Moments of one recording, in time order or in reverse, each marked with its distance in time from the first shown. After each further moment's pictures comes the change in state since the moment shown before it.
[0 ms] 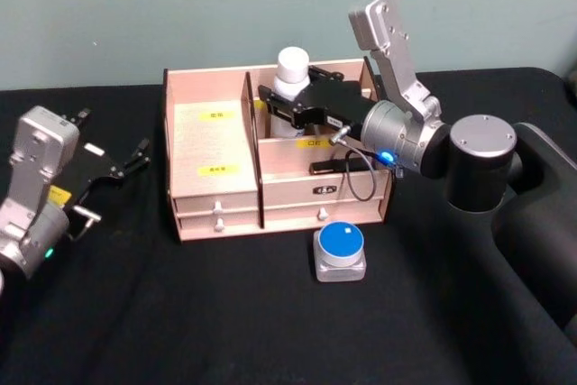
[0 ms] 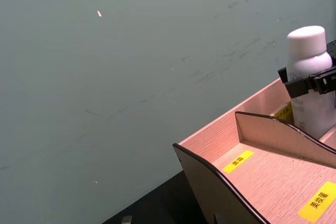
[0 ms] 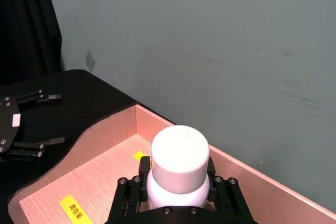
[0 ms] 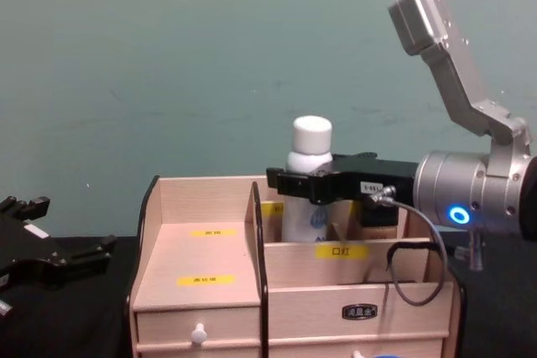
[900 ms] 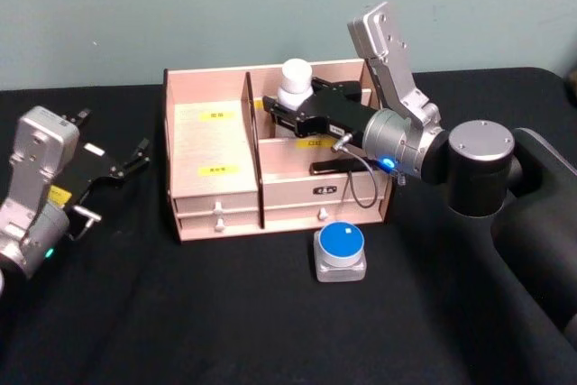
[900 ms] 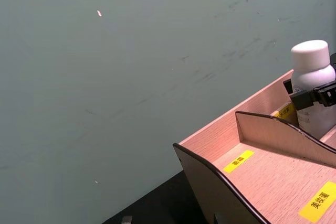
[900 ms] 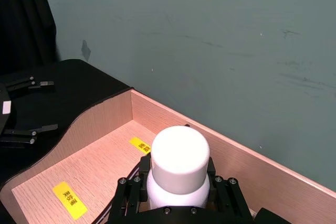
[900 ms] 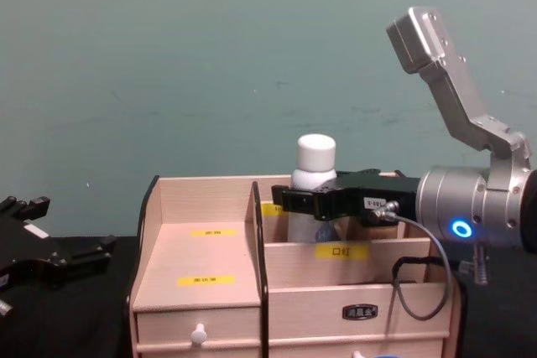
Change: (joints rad) left arm 0.000 0.000 0.000 0.000 0.000 0.000 0.000; right arm -0.001 -0.003 0.001 0.026 -0.006 0.022 -0.003
